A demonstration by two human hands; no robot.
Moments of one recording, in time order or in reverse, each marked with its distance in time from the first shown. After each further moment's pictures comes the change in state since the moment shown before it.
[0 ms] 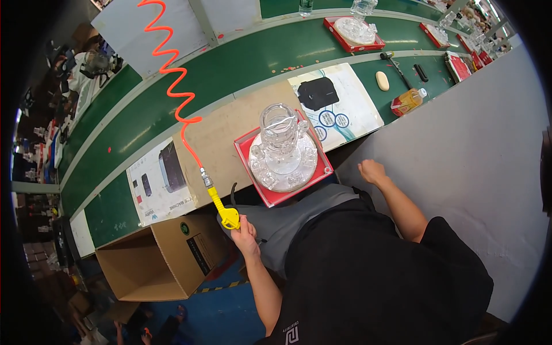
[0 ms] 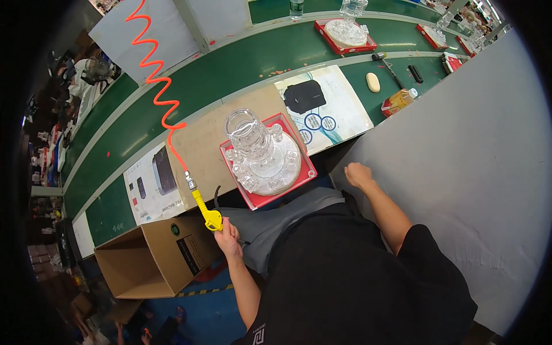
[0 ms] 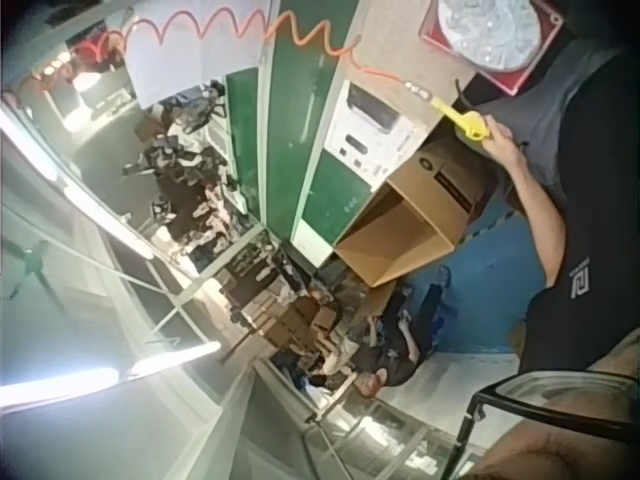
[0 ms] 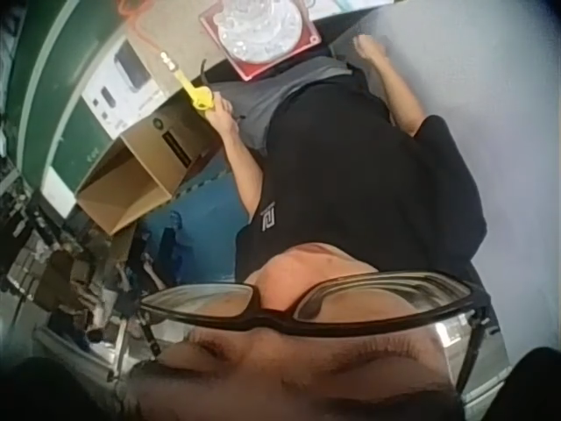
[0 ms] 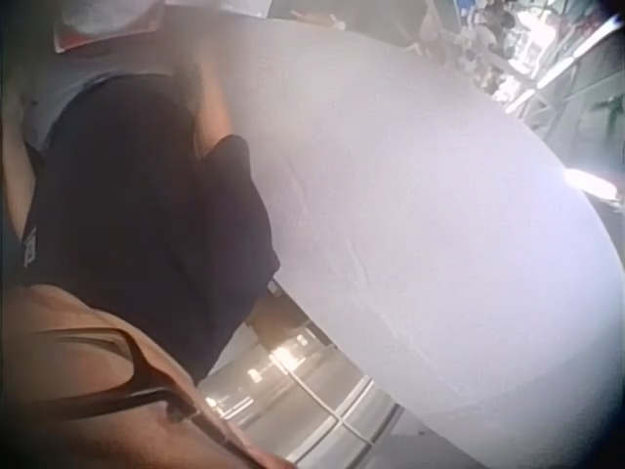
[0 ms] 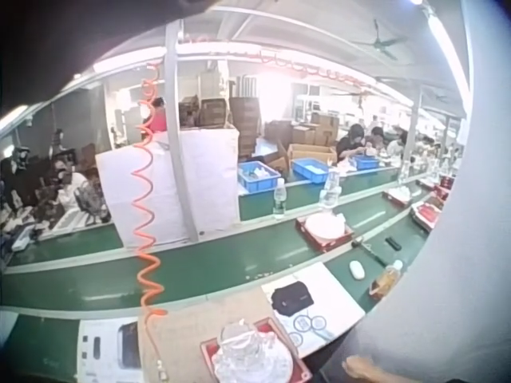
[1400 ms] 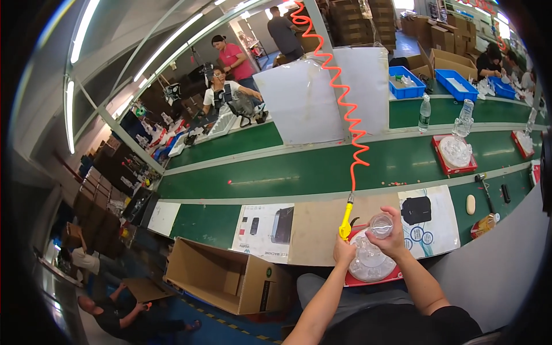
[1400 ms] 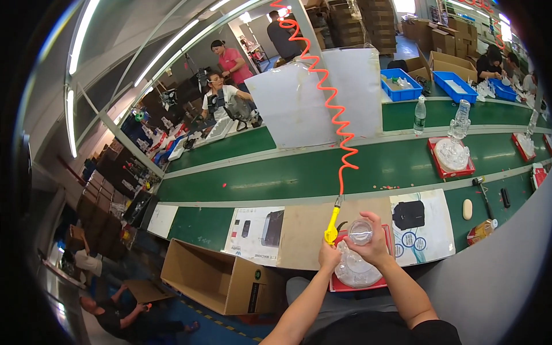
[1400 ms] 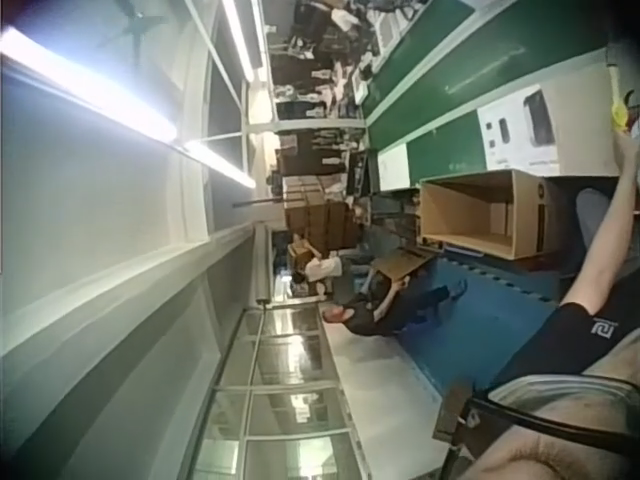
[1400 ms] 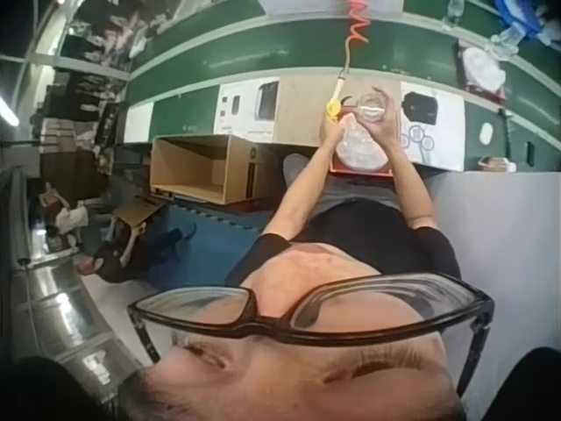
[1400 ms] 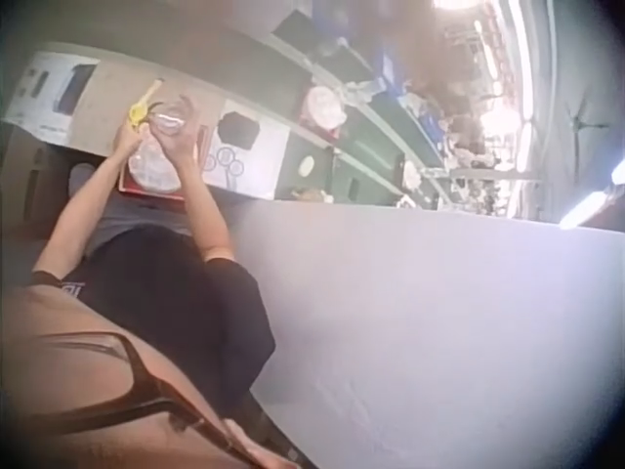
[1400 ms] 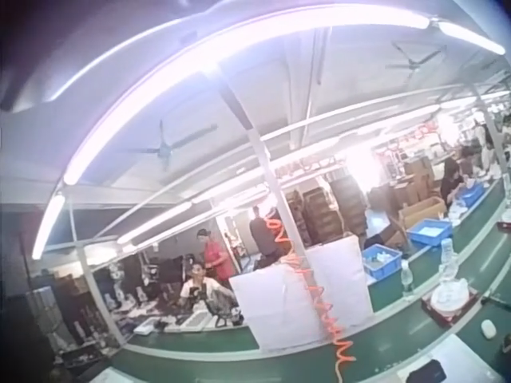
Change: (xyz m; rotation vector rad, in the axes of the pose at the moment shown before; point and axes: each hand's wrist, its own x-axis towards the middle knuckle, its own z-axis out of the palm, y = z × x) left_hand 0.120 0.040 0.155 0.898 0.186 0.240; right_hand -0.025 -0.240 -0.163 1.209 0.547 -1.174
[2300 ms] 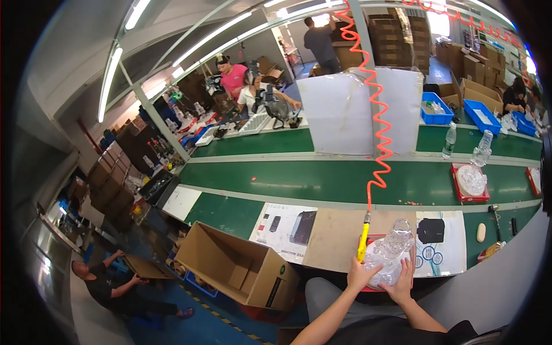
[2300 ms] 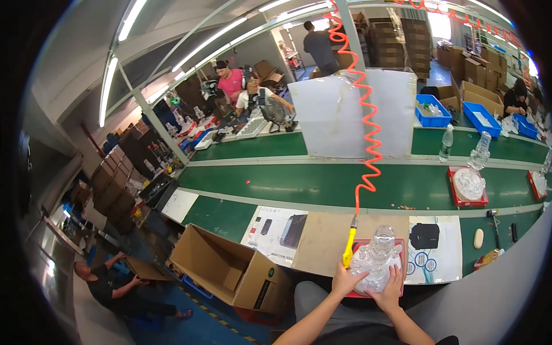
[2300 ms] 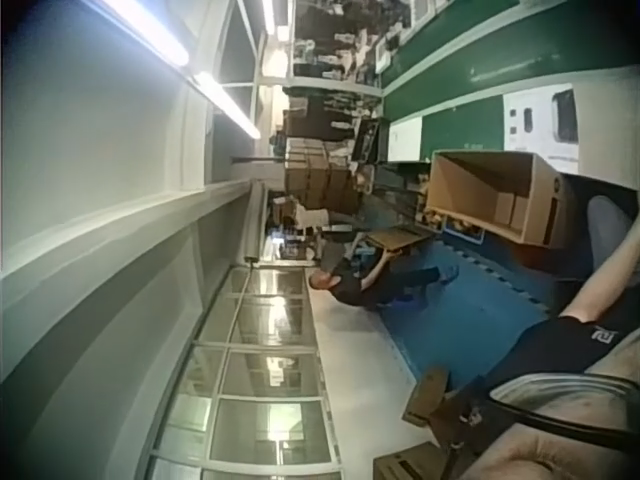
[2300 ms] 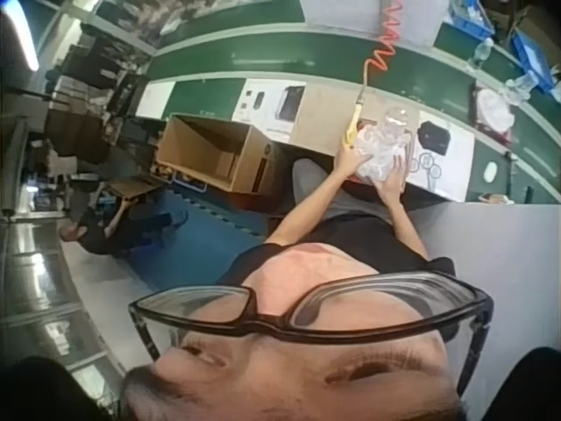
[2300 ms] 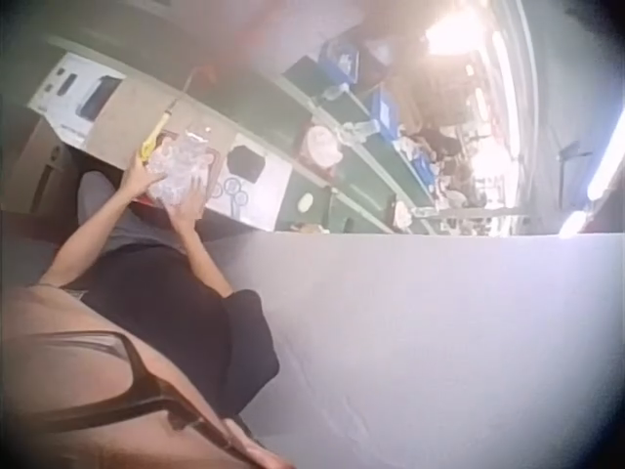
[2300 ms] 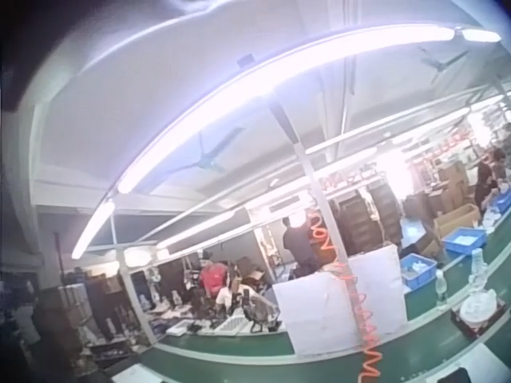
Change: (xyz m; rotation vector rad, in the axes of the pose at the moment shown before) left_hand -0.067 -0.021 -0.028 -0.046 -0.018 0.162; right_hand -0.150 0.035 -0.013 -0.658 -0.181 0.224
